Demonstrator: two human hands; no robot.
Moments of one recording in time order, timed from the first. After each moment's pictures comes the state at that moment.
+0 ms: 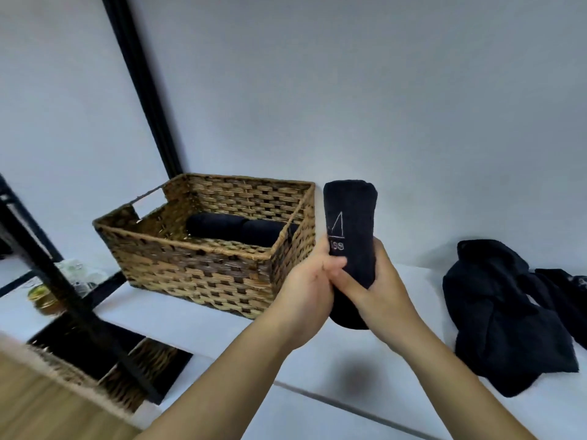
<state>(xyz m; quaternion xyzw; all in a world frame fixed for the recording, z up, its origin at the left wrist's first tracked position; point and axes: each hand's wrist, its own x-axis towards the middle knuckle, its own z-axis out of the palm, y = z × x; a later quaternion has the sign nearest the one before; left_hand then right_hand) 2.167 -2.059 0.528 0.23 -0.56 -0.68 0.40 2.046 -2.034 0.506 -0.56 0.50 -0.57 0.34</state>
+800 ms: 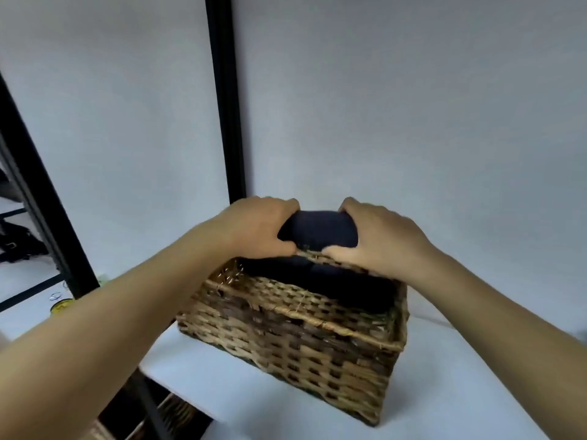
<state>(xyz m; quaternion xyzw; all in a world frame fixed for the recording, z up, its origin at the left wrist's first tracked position) 2.388 -2.278 0.620 0.45 -0.88 0.10 0.09 2.162 -2.232 0.609 -0.78 0.60 -0.17 -0.04</state>
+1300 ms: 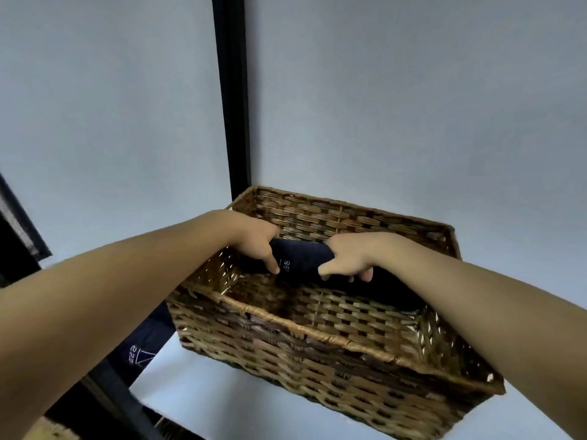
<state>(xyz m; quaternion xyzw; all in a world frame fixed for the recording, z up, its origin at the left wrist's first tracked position) 2.428 -2.411 0.552 0.50 -0.84 -0.16 -0.16 2.227 -2.364 0.540 -0.70 0.66 0.13 0.22</state>
